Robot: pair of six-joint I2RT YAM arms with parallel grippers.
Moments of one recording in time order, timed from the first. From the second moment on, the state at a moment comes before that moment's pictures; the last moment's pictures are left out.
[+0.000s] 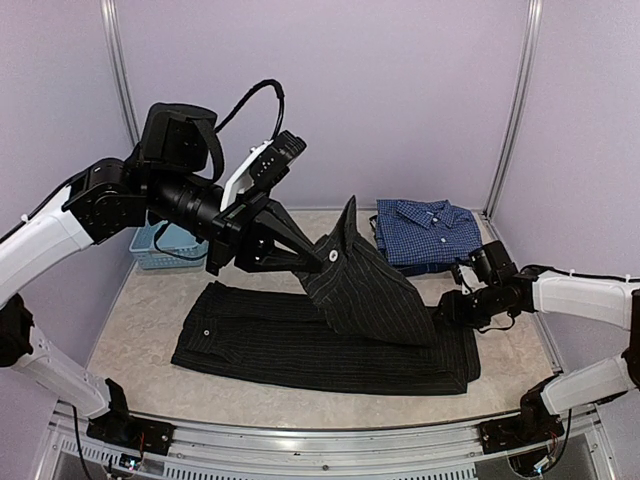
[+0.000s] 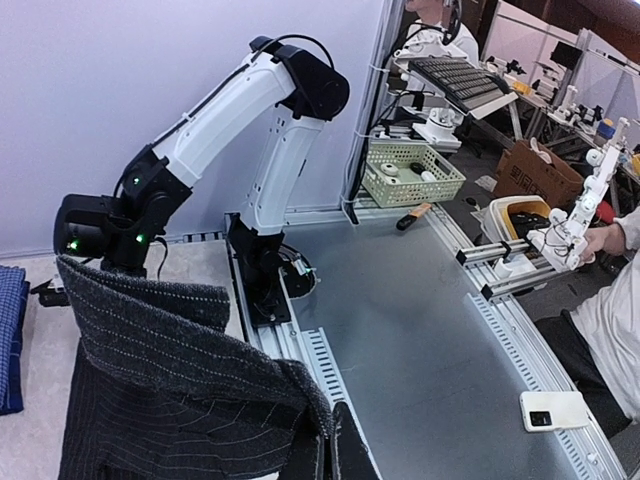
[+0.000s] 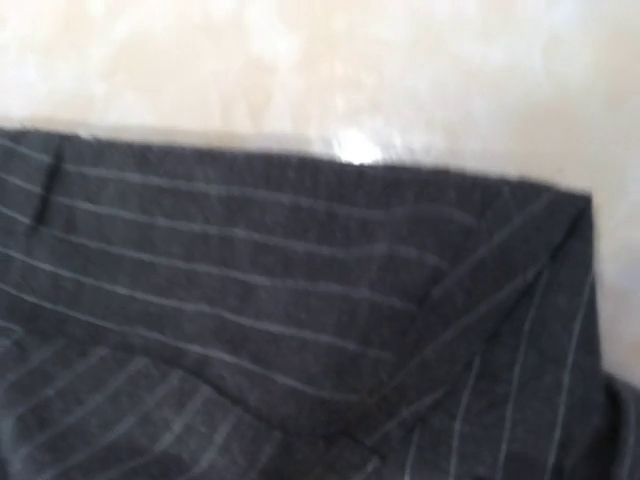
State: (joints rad) left arm -1.04 1.39 1.62 -0.60 0.84 0.13; right arm 0.39 1.26 0.64 -0.38 -0.15 0.44
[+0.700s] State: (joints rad) left arm -1.10 1.50 1.62 -0.68 0.80 0.19; right arm 0.39 1.43 0.68 -0.32 -0.28 0.31
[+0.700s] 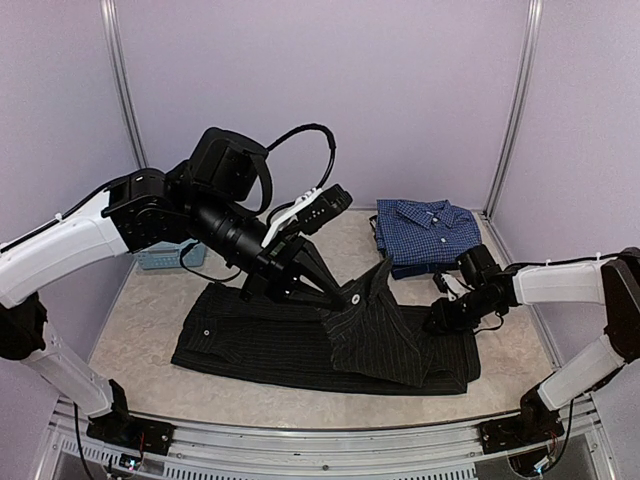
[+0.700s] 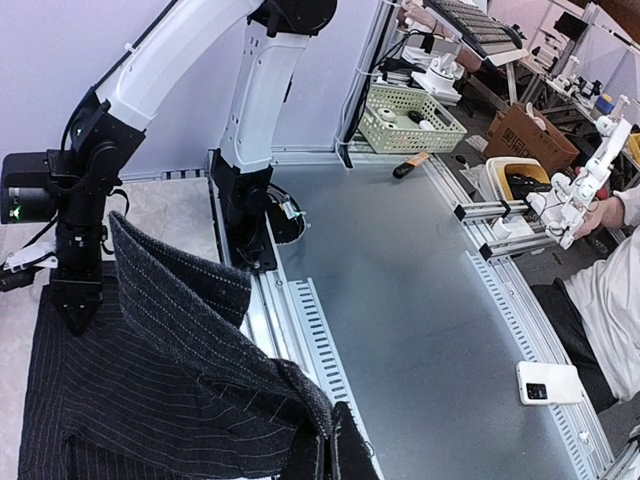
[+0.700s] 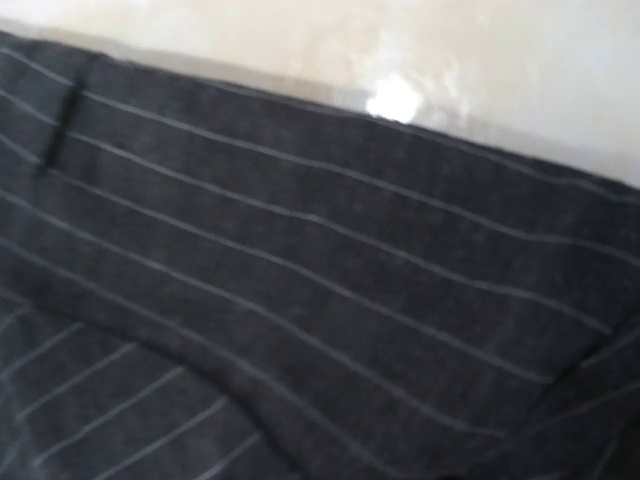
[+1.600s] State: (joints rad) left arm -0.62 1.53 1.27 -0.31 0.80 -0.11; right arm 0.39 1.37 0.76 -0.41 -0.16 0.31
